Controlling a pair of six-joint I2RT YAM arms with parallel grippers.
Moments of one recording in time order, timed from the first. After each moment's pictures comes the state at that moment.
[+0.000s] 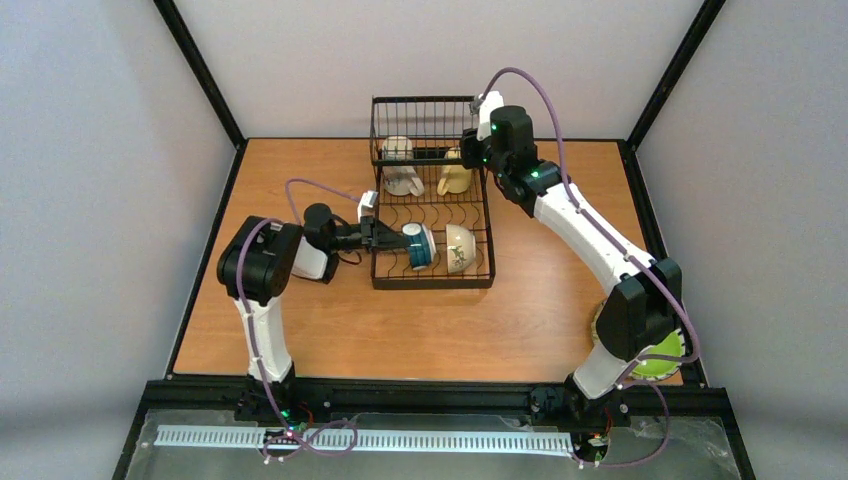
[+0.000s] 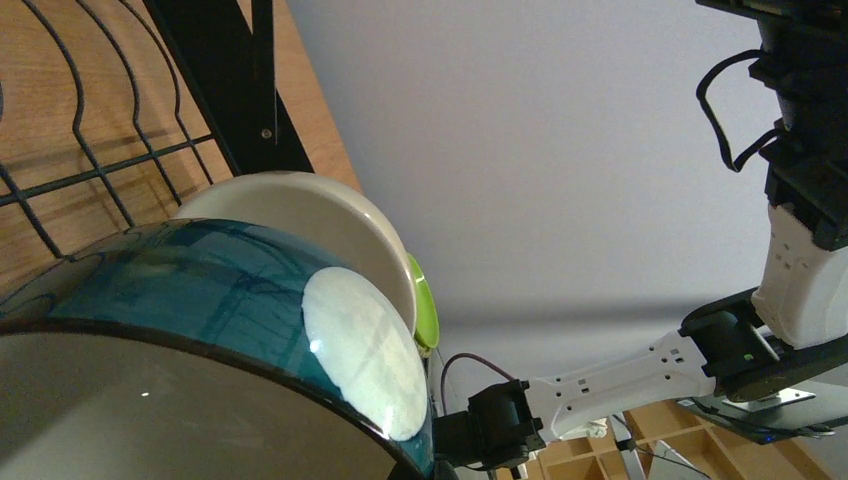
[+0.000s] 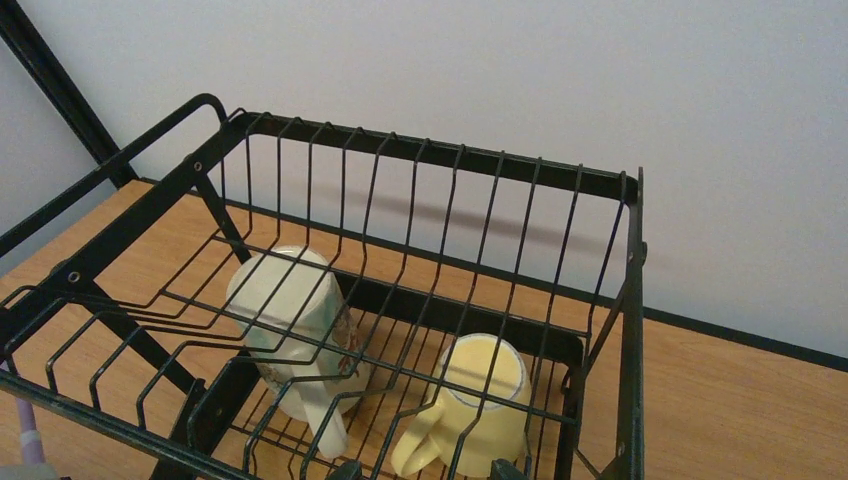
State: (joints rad) left arm -0.22 2.02 0.74 1.35 1.23 -1.29; right arm 0.49 1.66 1.54 -0.23 0.08 0.07
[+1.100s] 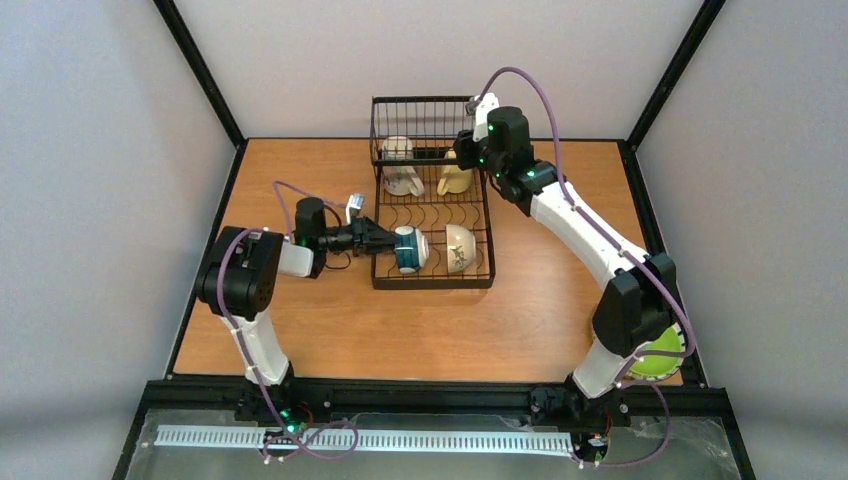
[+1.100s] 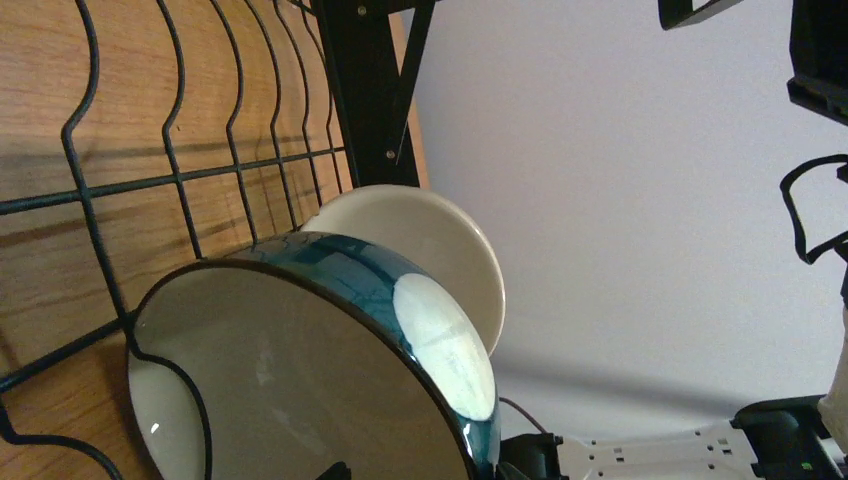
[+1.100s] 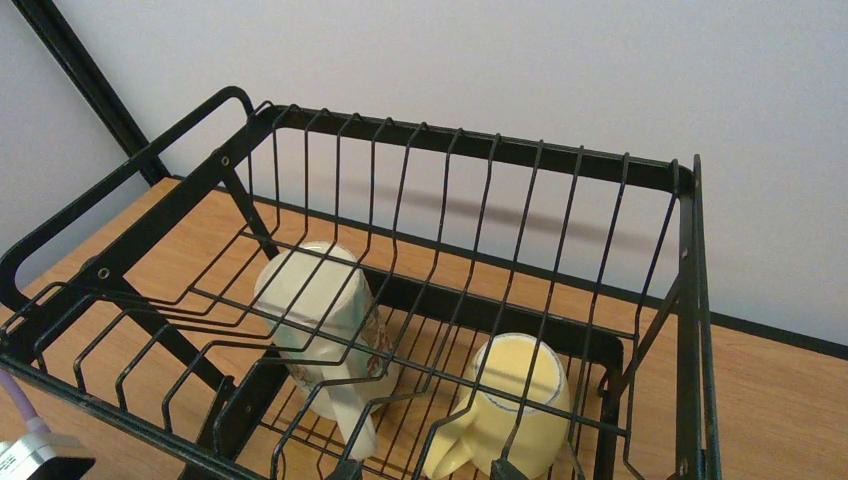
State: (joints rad) left arm -0.15 1.87 0.71 0.82 1.15 -1.05; right arm 0.48 1.69 1.54 -0.20 0.02 0.10
